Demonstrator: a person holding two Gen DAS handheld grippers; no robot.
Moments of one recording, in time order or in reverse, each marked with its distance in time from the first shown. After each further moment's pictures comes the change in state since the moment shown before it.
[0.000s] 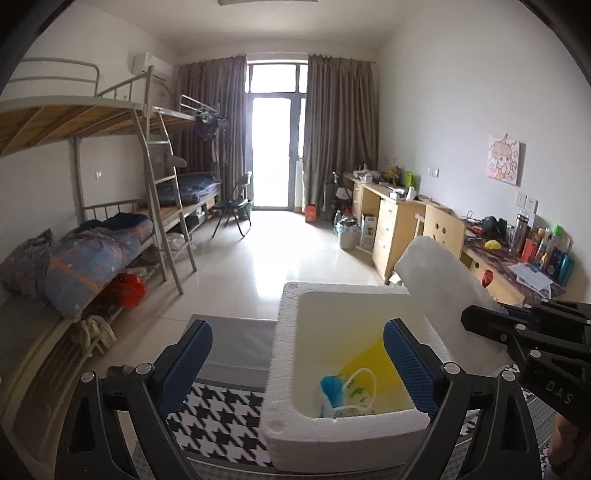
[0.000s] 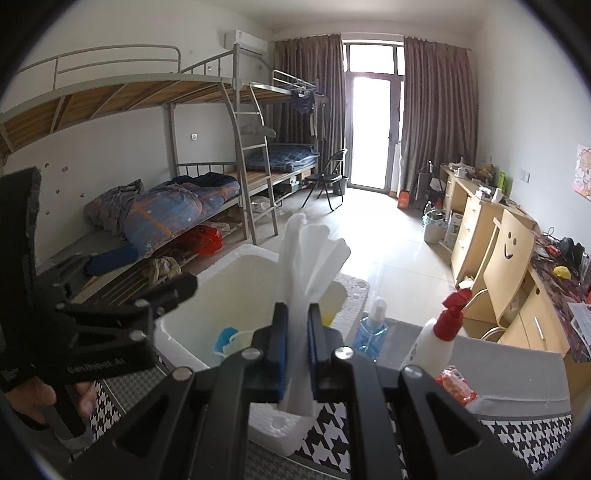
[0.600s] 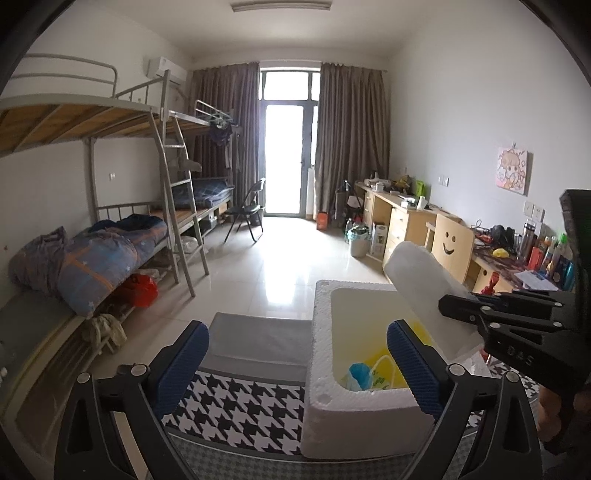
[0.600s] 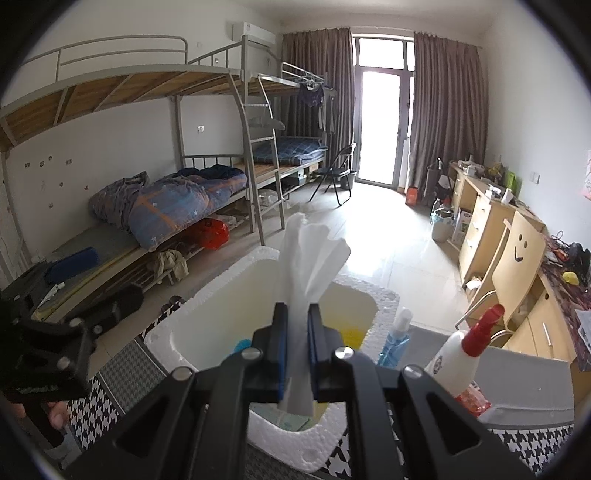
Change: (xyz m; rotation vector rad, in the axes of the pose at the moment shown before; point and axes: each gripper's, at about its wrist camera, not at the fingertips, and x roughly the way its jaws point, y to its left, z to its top) left arm -0.021 0.024 -0.012 -0.018 -0.030 0.037; right arm 0.022 0.005 0.010 -0.018 0.035 0.023
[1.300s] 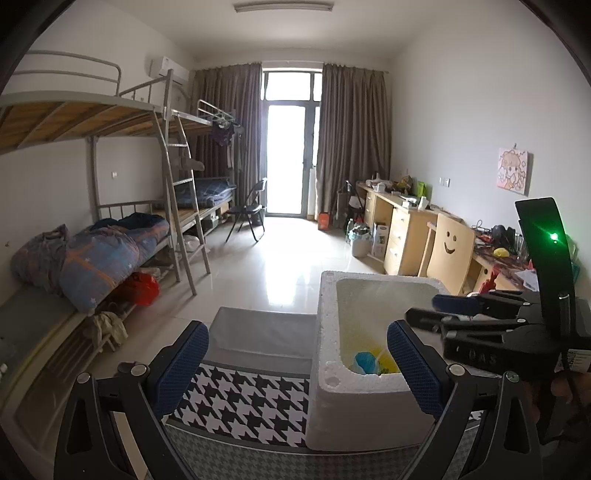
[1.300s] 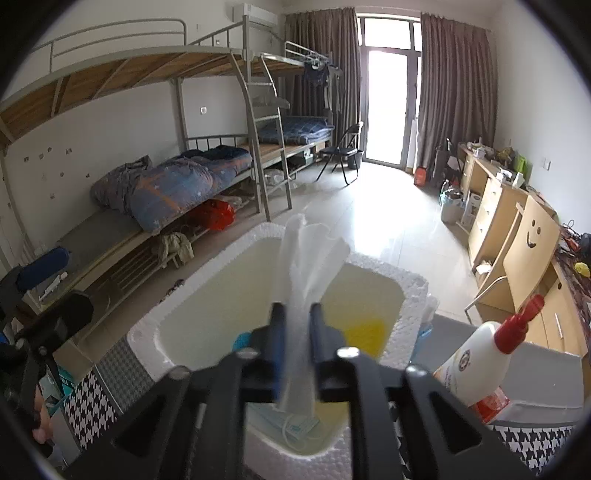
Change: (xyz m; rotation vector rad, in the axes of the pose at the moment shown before) left arm -0.002 0.011 -0.008 -0.010 -0.004 -0.001; right arm 0.035 0.000 0.002 0.007 0.089 0.031
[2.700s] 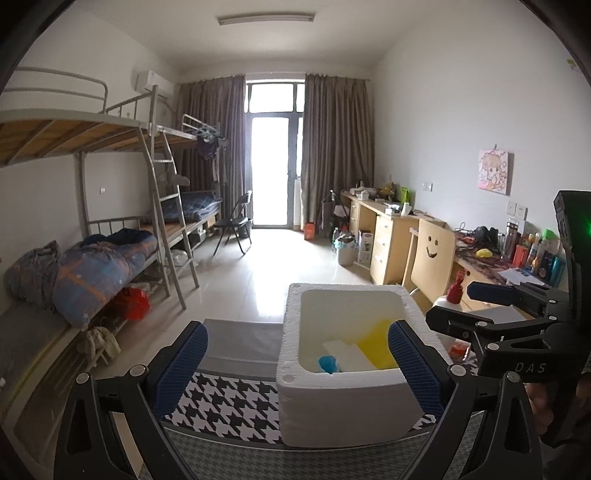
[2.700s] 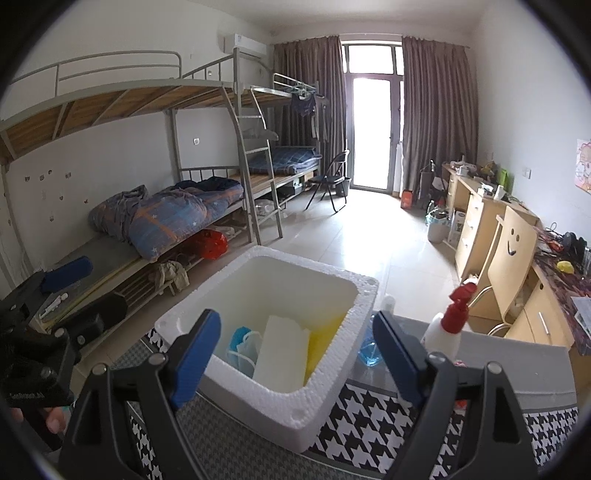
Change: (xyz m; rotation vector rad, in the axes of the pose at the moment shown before) left arm -0.035 -0.027 0.003 0.045 -0.046 -0.050; right arm -0.063 -0.008 -0.019 0.034 -0.135 -0.039
